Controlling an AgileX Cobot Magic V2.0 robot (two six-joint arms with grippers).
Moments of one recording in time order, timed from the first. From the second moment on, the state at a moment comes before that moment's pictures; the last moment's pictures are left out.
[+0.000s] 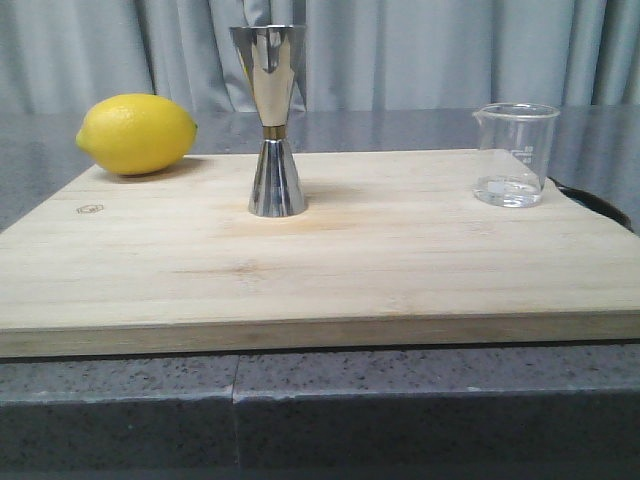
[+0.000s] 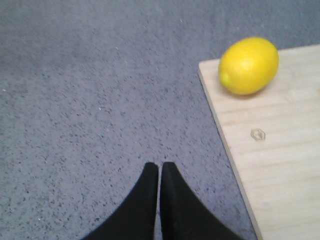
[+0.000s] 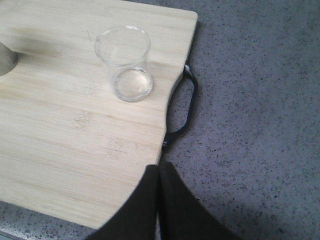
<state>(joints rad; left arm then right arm) -0.21 0.59 -0.73 0.12 0.74 -0.09 0.38 0.71 -0.63 -0.10 0.66 0.08</state>
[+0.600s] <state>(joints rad) -0.04 -0.01 -0.07 0.11 0.11 -0.09 0.38 0.71 -0.63 -0.10 0.66 0.08</state>
